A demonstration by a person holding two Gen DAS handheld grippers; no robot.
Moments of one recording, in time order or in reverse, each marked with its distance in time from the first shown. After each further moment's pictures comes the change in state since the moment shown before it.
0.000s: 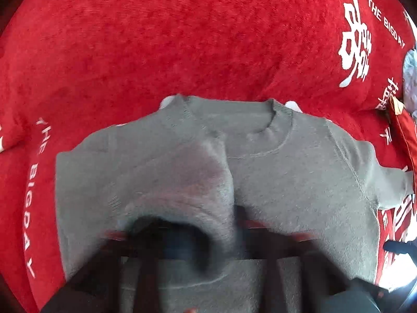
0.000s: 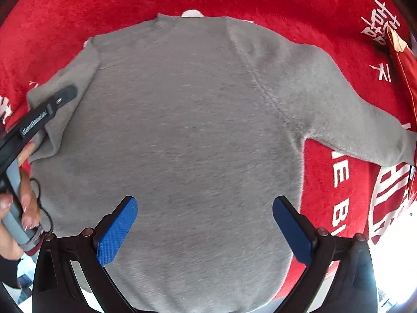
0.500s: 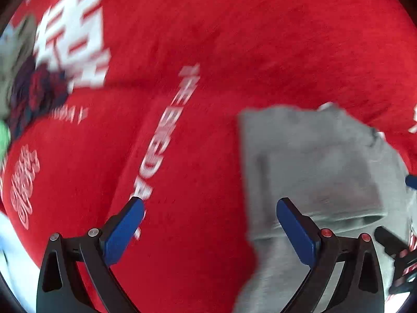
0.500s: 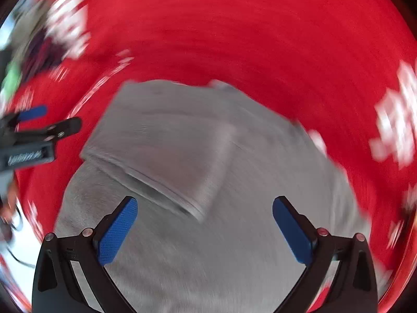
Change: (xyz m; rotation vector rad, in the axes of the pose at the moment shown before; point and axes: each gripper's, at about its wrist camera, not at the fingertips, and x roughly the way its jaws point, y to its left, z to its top) left arm -0.062 0.172 -0.059 -0.313 0.059 0.261; right arm -0.016 0.199 0.036 -0.753 -0.269 -0.001
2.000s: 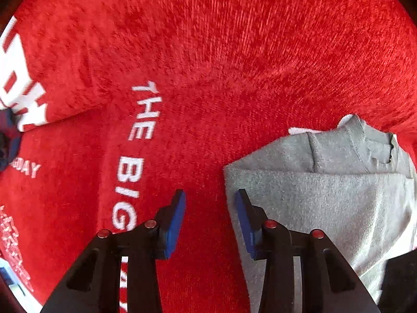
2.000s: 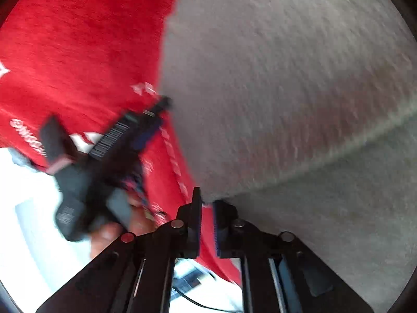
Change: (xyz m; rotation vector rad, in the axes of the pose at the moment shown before) left arm 0.064 -0.034 0.084 0.168 0.080 -0.047; right arm 0.117 0.011 -0.023 1.179 0.123 0.936
